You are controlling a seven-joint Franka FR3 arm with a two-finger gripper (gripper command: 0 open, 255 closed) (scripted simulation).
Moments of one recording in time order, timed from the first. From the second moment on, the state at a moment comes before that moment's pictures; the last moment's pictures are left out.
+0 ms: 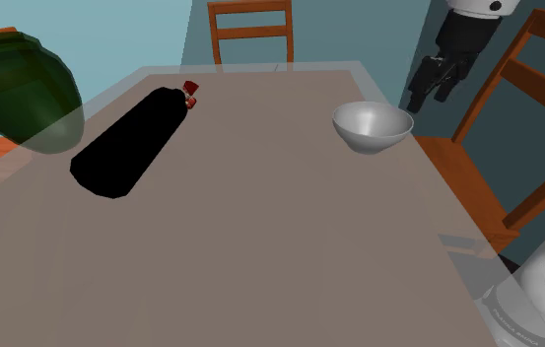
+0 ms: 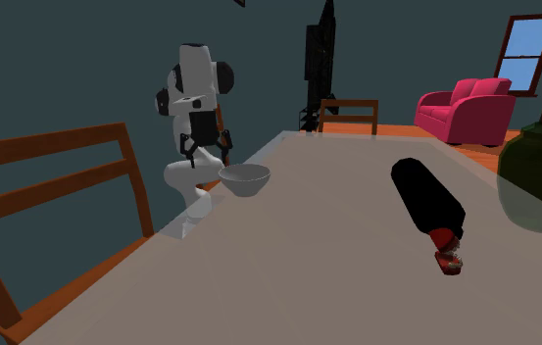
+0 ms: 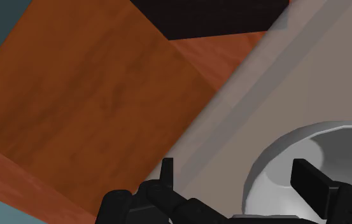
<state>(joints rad) 0.00 -0.79 -0.03 -2.32 -0.01 1.65 0.07</state>
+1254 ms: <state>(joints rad) 0.03 -0.58 -0.09 -2.17 0.11 1.61 0.08</state>
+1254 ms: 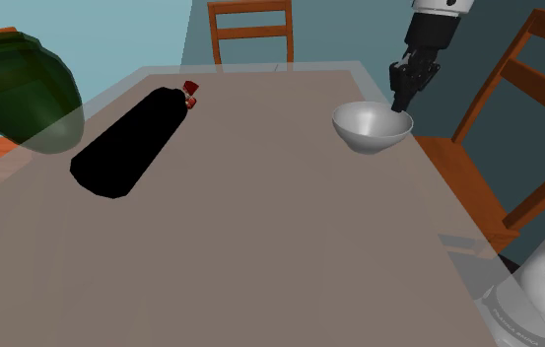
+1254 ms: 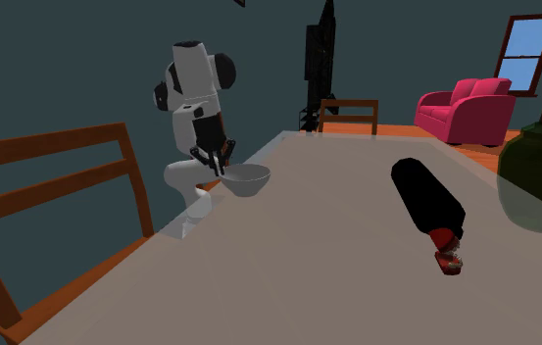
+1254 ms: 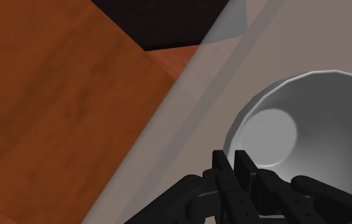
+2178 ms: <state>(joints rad) 0.03 -0.55 -0.09 -2.05 0.11 1.52 0.09</state>
